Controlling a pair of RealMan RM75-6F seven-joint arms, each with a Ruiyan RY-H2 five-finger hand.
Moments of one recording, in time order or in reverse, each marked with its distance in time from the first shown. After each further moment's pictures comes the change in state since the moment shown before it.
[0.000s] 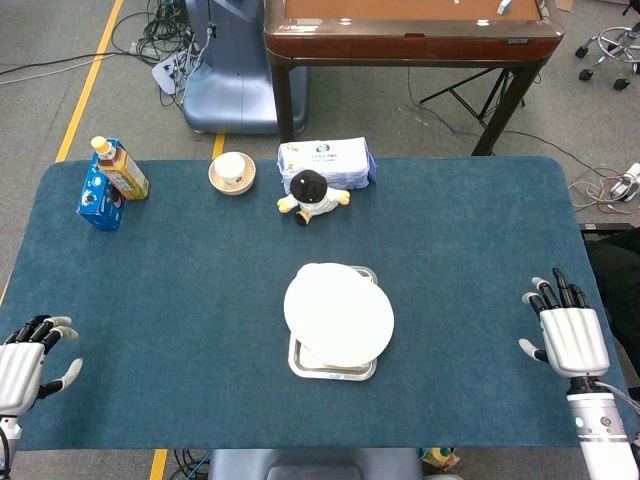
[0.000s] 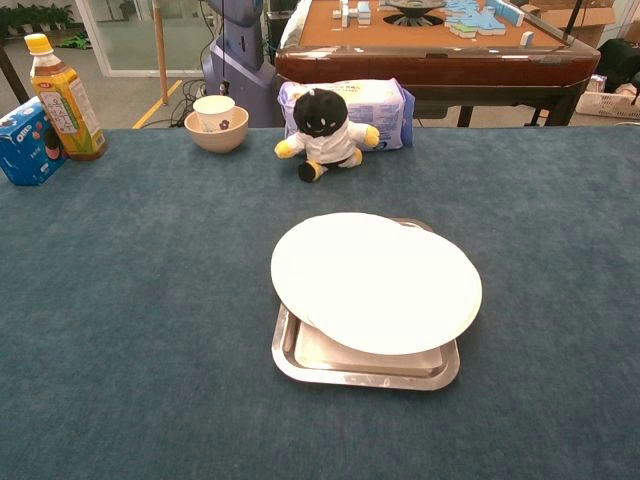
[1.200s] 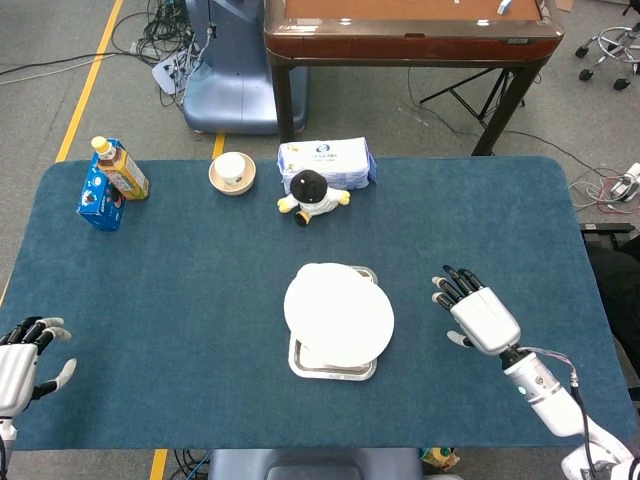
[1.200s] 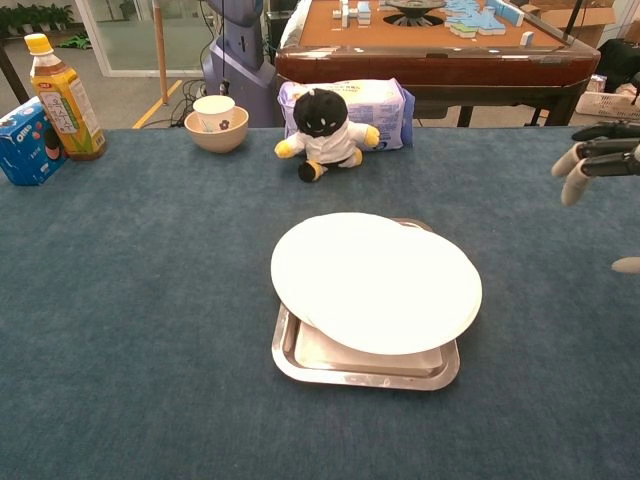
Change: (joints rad) left arm 0.011 -0.001 -0.007 0.000 -0.028 0.005 0.007; right arm 0.233 -0.171 -0.021 0.357 -0.358 -0.169 0.274
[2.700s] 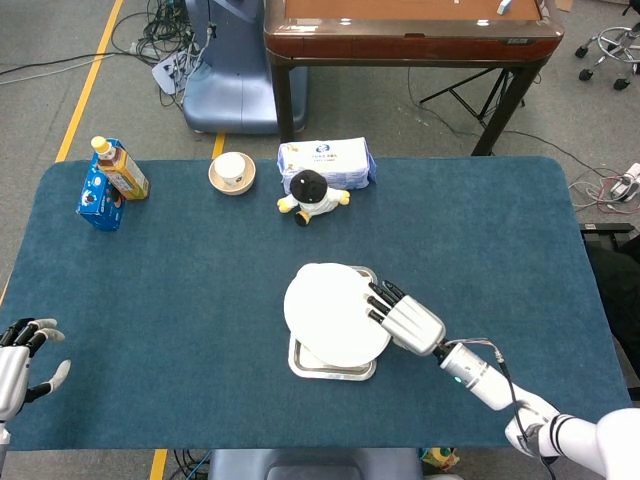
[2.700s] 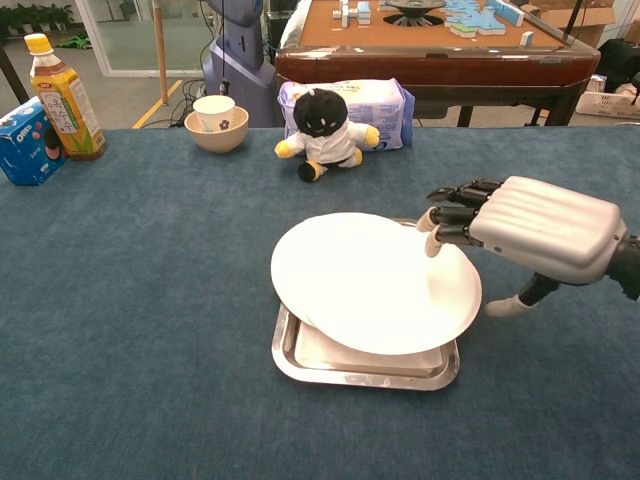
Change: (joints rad) left arm 0.016 0.018 -0.002 -0.021 0.003 0.020 -0.008; right arm 0.185 -0.301 -0.062 0.326 -0.116 -0.042 0.005
